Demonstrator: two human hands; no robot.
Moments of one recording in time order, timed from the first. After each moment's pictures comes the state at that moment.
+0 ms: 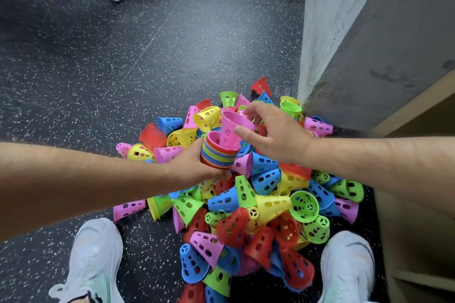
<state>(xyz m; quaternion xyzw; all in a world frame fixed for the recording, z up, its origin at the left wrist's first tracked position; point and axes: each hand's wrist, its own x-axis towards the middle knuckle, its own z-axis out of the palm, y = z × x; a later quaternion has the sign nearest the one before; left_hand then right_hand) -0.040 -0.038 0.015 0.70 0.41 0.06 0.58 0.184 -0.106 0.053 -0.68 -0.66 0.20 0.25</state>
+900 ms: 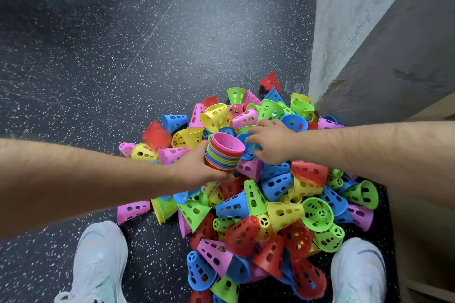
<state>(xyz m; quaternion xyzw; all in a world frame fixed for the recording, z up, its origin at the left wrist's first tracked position) -0.045 -0.007 -0.014 0.68 0.44 0.01 0.58 0.201 -0.045 -0.023 -0.61 -0.75 0.15 -0.20</state>
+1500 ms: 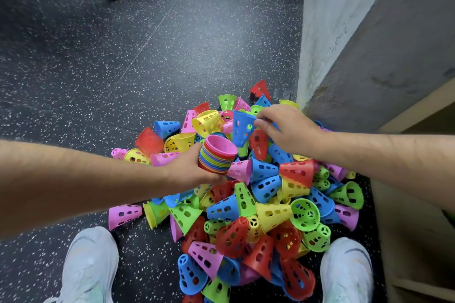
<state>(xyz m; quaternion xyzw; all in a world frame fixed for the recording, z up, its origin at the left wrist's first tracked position) -0.041 -0.012 -0.009 0.70 0.42 0.02 0.57 0.233 -0.075 0.032 -0.68 -0.71 0.10 0.15</state>
